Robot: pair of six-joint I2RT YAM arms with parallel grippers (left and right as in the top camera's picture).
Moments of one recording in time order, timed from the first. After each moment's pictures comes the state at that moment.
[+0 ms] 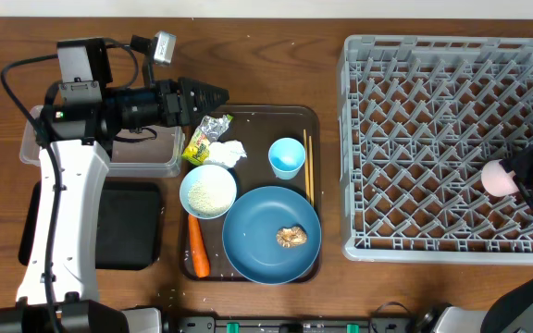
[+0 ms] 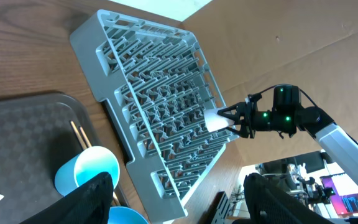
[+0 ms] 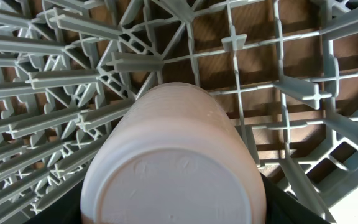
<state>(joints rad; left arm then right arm) 0.08 1.49 1.39 -0.74 1.17 -0.18 -0.61 1.52 1.19 -0.90 -0.15 0.45</state>
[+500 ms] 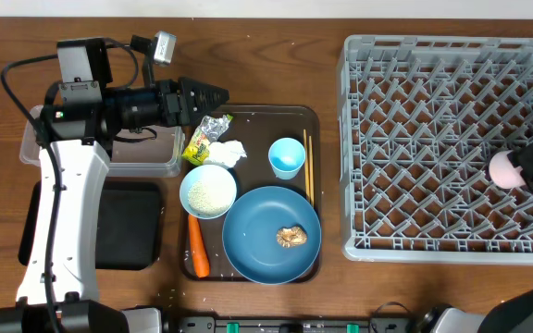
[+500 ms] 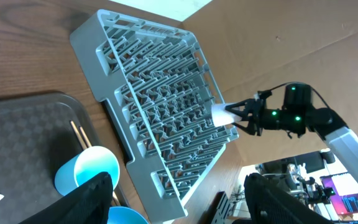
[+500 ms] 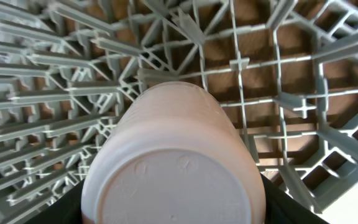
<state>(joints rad) 0.08 1.49 1.39 -0.74 1.17 -0.18 -0.60 1.47 1.23 -0.91 -0.14 0.43</state>
